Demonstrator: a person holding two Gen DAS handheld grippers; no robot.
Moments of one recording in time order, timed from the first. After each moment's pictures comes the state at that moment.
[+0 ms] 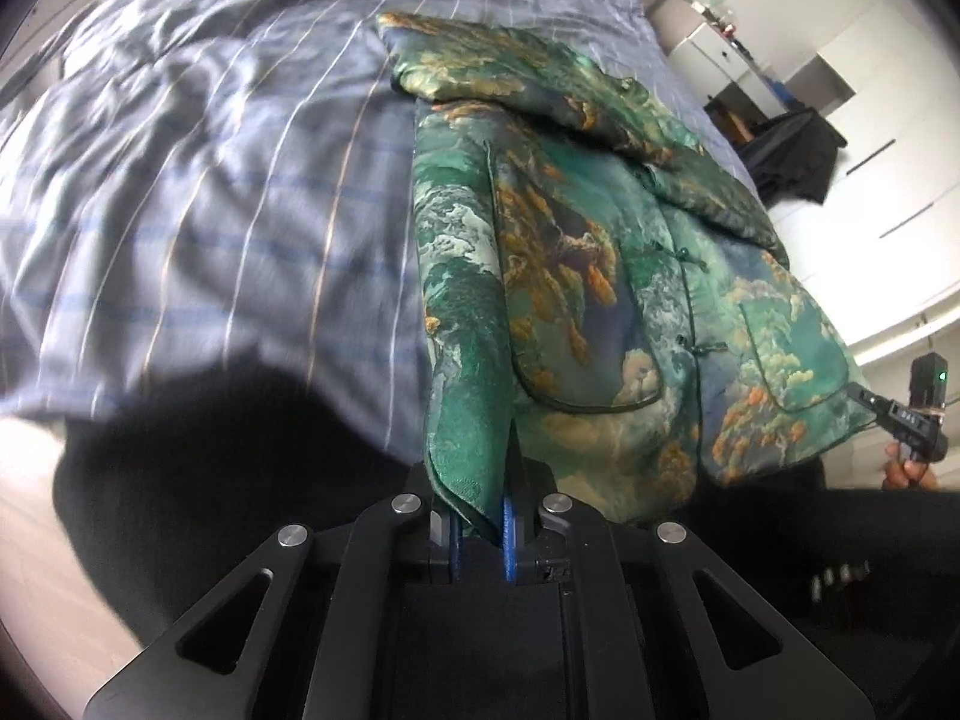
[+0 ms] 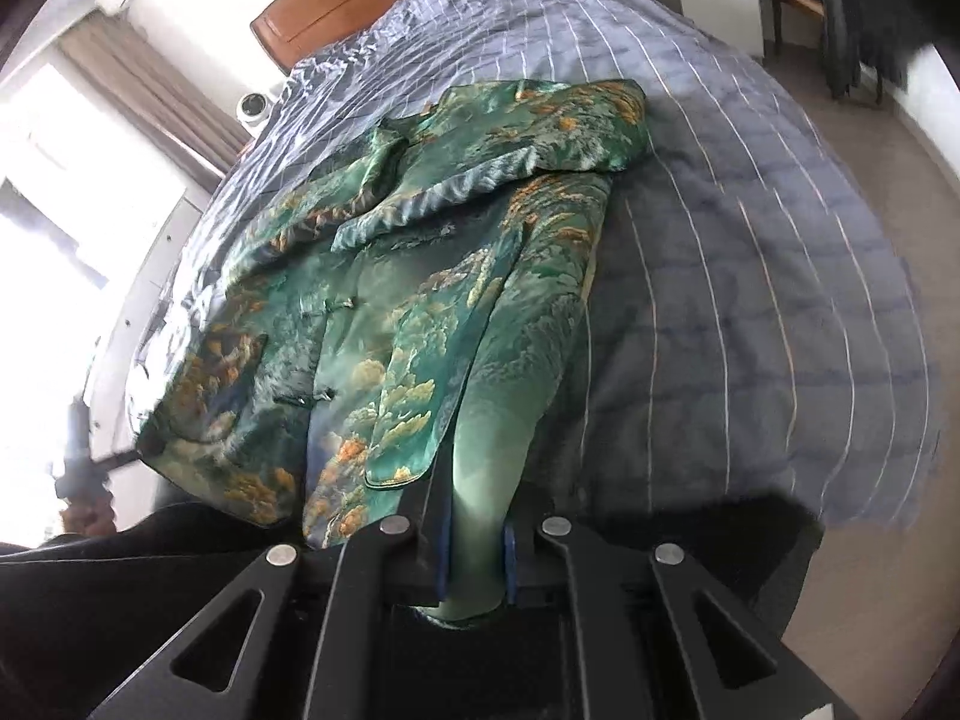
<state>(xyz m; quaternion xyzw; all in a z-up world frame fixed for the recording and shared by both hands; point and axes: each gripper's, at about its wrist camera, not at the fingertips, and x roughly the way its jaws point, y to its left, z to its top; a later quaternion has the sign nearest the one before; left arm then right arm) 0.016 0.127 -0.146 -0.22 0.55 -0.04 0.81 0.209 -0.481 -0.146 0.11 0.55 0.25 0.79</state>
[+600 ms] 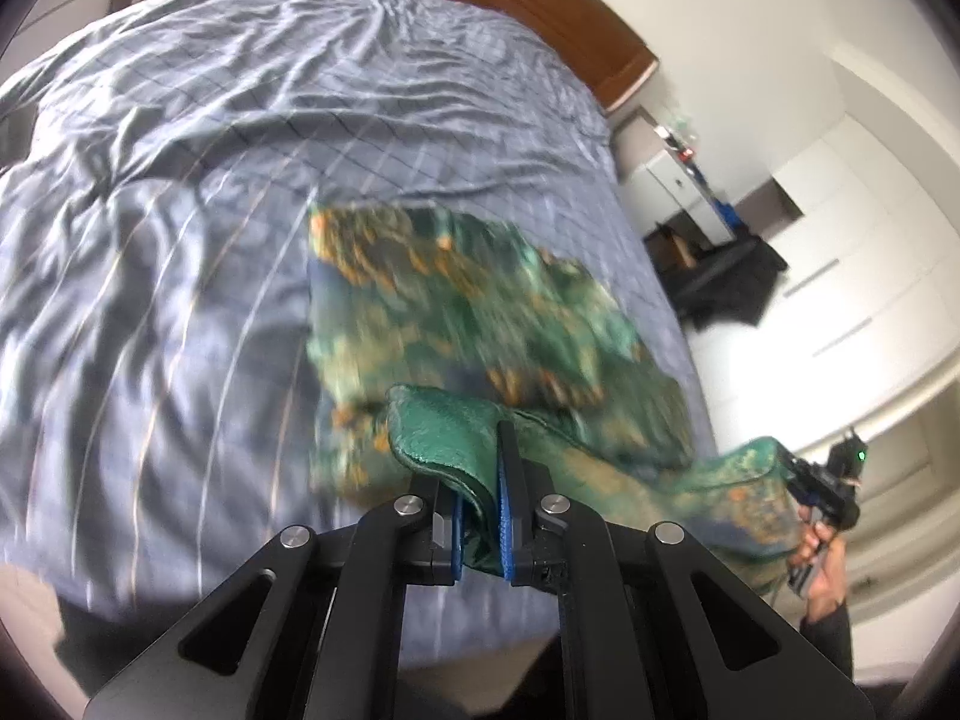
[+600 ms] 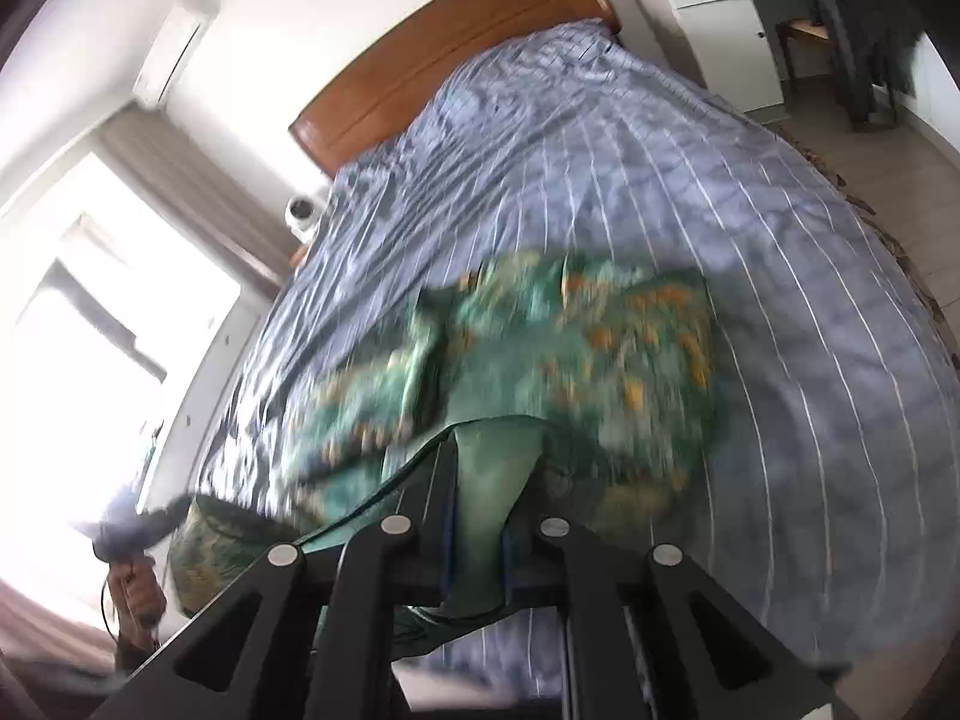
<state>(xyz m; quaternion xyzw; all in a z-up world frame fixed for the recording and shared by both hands) 0.134 0.196 -0.077 -0.31 0.42 -0.05 0.85 0.327 -0.468 -0.092 0.20 0.45 0.28 0.83</state>
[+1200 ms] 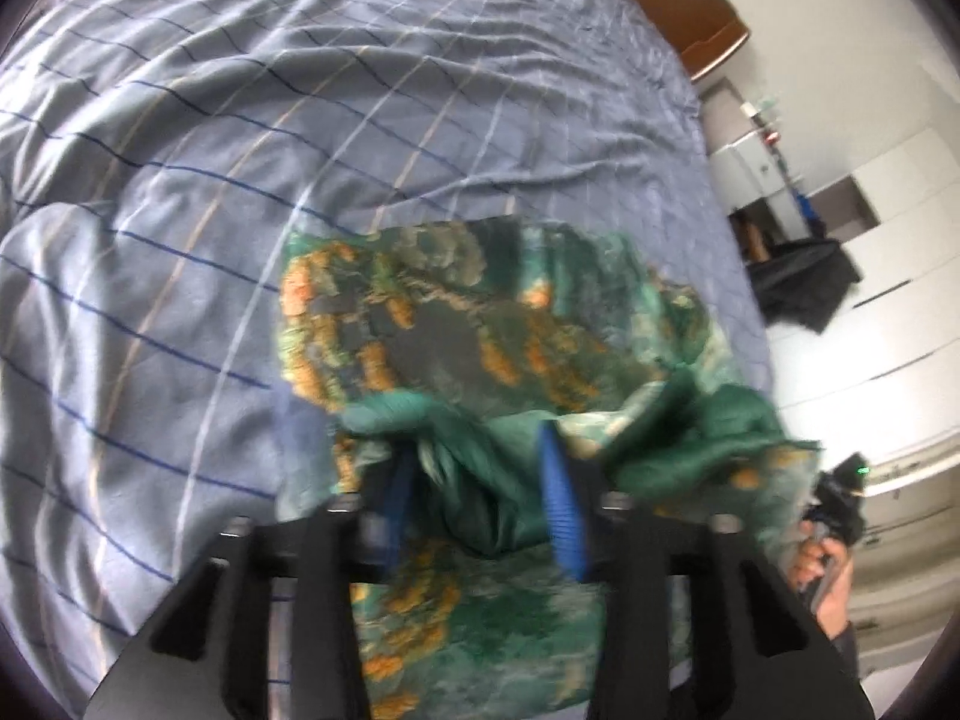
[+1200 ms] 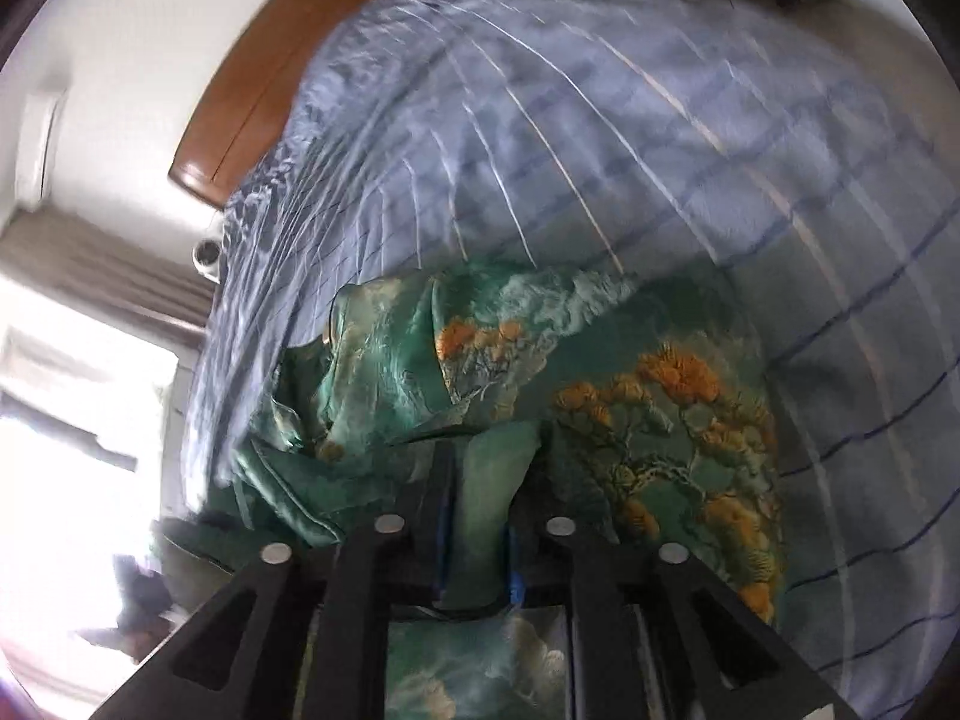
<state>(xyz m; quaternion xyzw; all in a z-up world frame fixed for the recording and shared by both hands) 0.275 0.216 -0.156 -0.32 0.49 -0.02 0.81 0.499 -0.437 -0.226 0.30 0.54 0.19 0.76</state>
